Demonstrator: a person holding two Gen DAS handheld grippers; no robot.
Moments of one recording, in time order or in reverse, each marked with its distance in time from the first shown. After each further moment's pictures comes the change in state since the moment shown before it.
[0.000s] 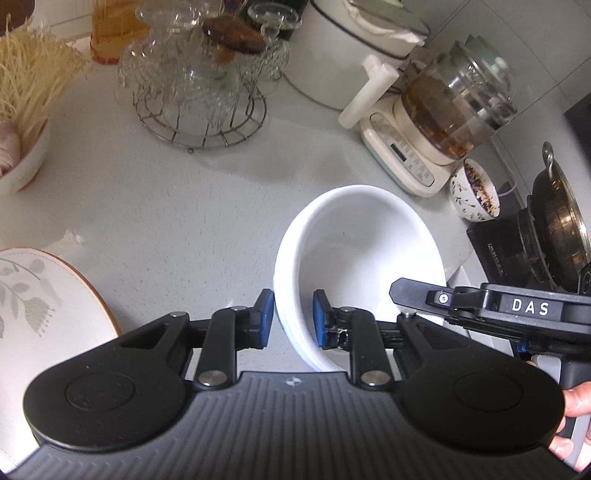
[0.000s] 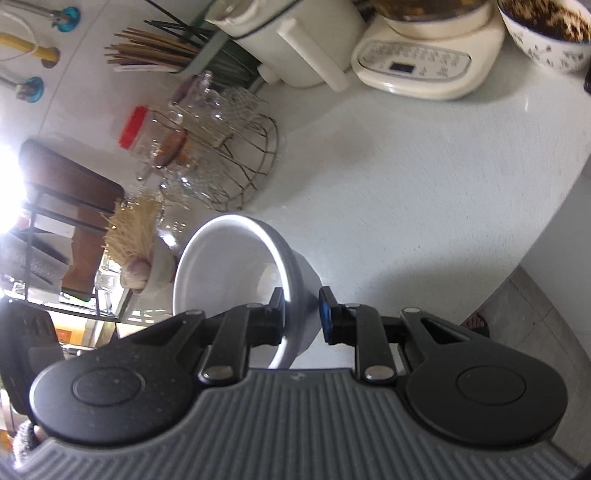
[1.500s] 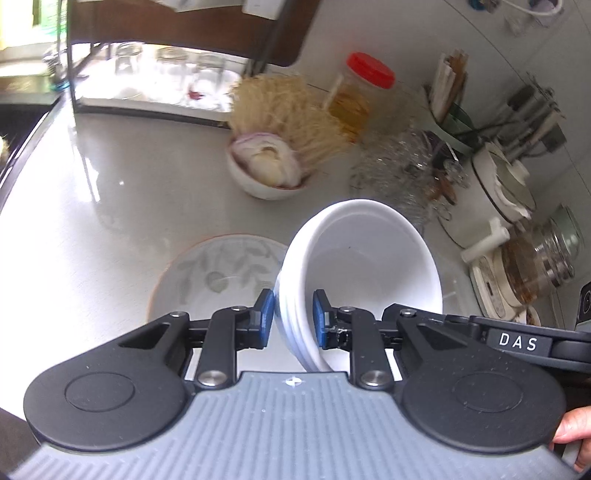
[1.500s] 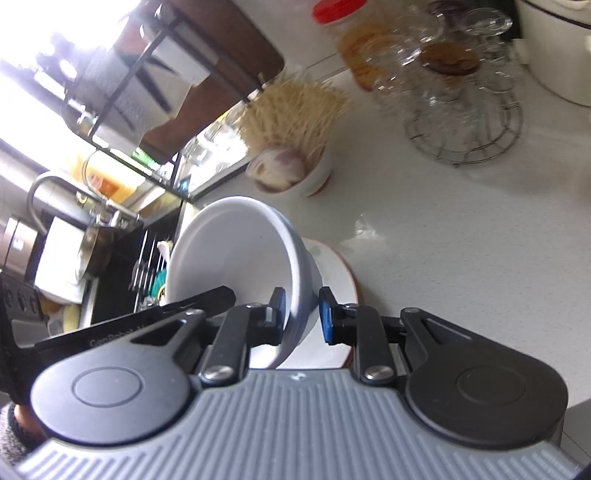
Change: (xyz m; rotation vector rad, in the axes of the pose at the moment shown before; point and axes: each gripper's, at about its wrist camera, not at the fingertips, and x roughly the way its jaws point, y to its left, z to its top) left arm -0.144 0.127 -0.078 -0.425 -0.327 0.223; right arm 0.076 0.174 -0.044 -0.483 0.251 0.178
